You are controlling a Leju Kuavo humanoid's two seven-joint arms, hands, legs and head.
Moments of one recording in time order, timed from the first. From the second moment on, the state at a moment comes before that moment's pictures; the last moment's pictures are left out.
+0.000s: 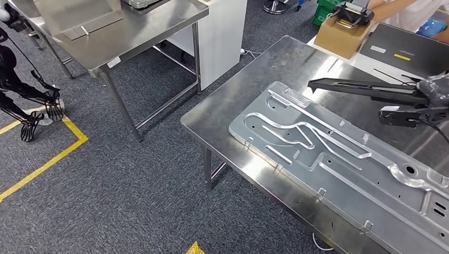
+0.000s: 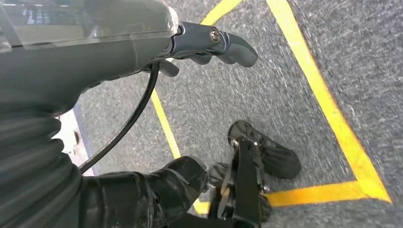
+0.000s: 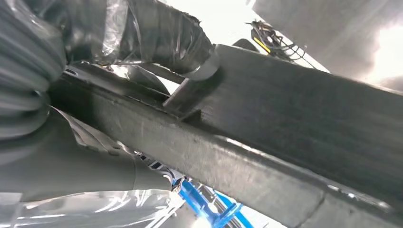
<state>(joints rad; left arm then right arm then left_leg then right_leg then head) -0.14 -0.22 1.35 -0.21 -0.97 0.07 -0.30 -1.28 -0.87 0.98 -0.75 0.77 0.29 -0.18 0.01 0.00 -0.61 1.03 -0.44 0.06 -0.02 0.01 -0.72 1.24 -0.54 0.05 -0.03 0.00</state>
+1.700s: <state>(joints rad) -0.14 -0.22 1.35 -0.21 -0.91 0.04 -0.31 -1.11 -1.05 0.81 -0.89 0.78 0.36 -0.21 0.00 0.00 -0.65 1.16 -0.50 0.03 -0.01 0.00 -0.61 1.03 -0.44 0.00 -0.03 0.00</state>
